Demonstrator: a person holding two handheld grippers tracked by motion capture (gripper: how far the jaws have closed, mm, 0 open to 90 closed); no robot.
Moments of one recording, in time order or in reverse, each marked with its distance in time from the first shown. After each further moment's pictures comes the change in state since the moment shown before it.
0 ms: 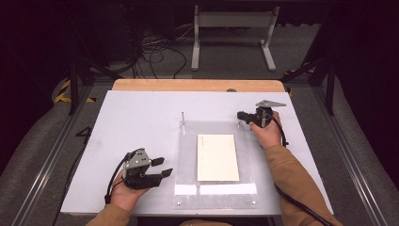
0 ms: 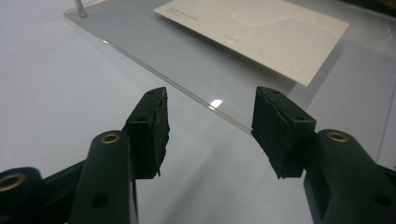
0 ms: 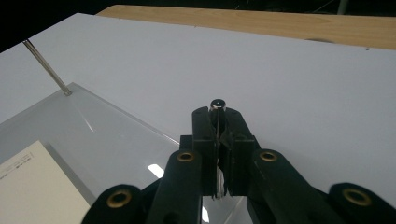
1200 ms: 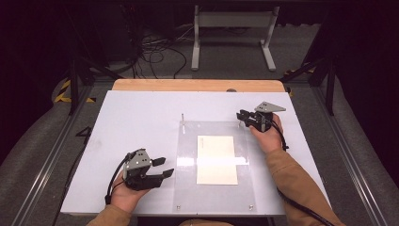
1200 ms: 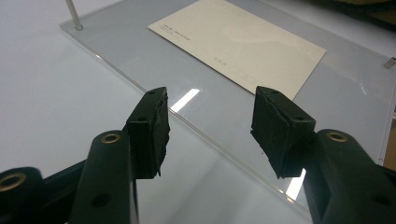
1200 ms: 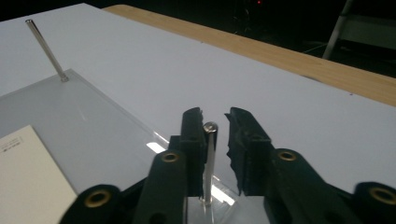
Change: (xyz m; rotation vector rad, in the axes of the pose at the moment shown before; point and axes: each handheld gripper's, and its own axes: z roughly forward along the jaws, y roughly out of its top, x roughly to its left) left arm -0.005 0.005 -0.005 -0.033 -0.008 -0.011; right arm 0.011 -0.004 -0.007 -0.070 -0.040 -0.211
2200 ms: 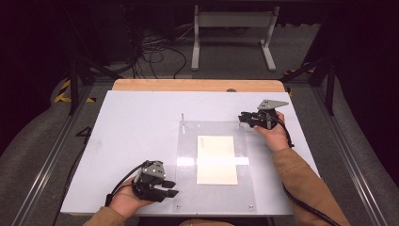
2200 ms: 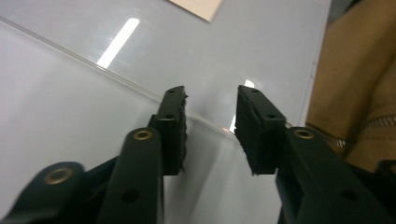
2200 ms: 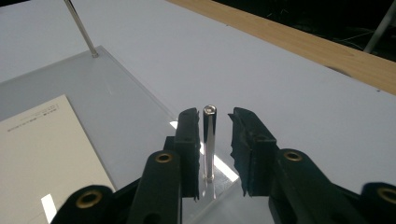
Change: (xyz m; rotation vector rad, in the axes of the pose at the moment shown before) left arm -0.013 -0.004 0.020 0.289 -0.250 0.062; right arm -0.018 0.007 -0.010 0.076 0.142 -0.045
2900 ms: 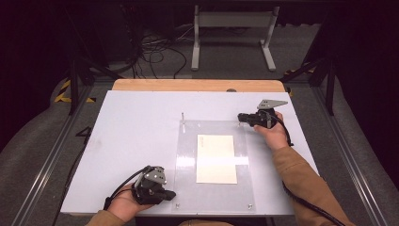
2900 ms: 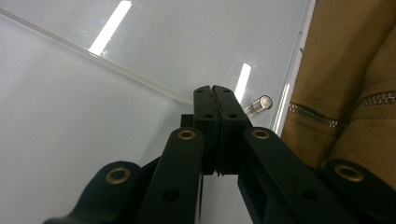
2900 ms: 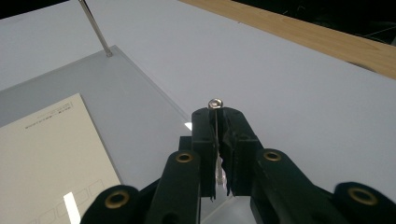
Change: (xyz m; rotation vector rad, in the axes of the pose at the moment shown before) left arm -0.011 -0.007 0.008 0.122 -0.054 0.037; right arm -0.007 -0.003 0.009 0.001 0.067 0.019
